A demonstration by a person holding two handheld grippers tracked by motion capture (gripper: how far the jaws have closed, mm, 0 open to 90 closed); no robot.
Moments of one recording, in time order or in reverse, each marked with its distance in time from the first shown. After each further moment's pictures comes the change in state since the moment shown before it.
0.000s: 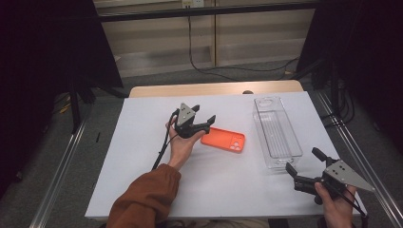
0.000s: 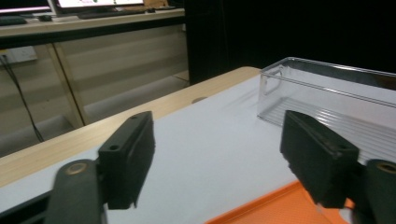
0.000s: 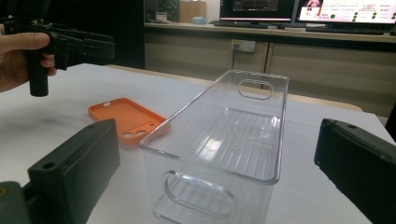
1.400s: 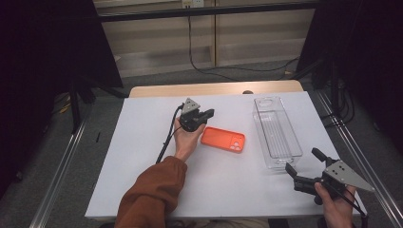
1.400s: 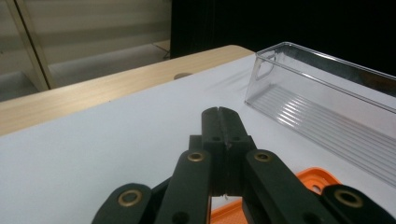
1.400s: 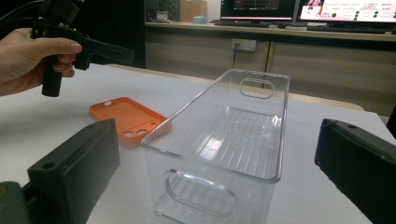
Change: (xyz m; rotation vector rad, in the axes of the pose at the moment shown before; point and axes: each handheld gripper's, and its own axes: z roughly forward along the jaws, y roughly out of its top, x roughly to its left) left arm 0.011 0.003 0.026 0.146 -0.090 -0.140; right arm 0.000 0.000 0.000 0.005 0.003 0.003
